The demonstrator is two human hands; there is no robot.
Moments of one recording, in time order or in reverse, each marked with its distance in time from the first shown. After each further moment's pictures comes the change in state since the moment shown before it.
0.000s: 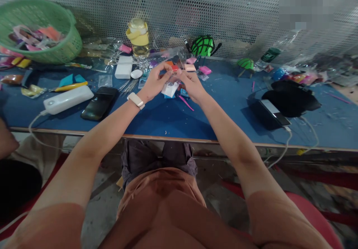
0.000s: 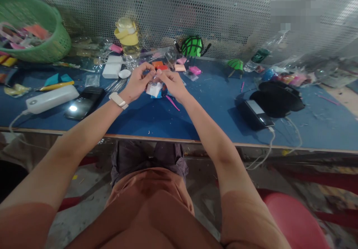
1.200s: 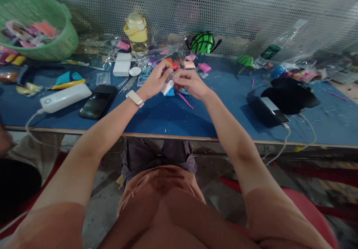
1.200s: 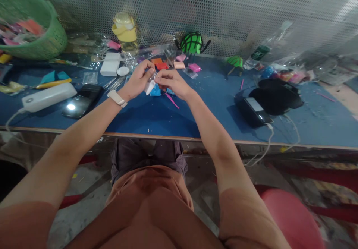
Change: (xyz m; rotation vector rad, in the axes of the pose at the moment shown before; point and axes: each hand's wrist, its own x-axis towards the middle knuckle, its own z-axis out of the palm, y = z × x) left_hand 0.001 0.008 -0.002 -0.007 -0.078 -0.023; right_hand -0.005 -0.018 -0.012 0.175 -0.227 0.031
